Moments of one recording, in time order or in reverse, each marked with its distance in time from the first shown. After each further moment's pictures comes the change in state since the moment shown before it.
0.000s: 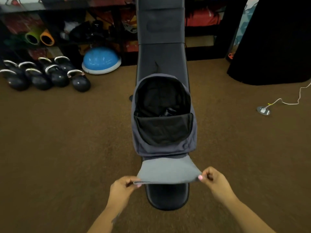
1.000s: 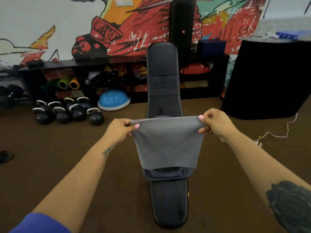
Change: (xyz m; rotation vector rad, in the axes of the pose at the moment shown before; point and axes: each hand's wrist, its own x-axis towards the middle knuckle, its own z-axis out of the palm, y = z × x) left_hand -0.092 0.298 -0.167 0.063 0.134 0.460; right_hand -0.085 -0.309 -0.150 0.162 0.208 -0.344
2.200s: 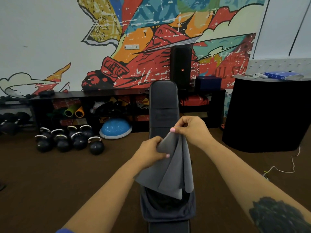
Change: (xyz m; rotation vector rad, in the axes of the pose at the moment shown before) left_hand 0.016 0.079 0.038 0.242 -0.174 0.255; right_hand -0.004 -0.119 0.028 -0.225 -0.033 -0.449
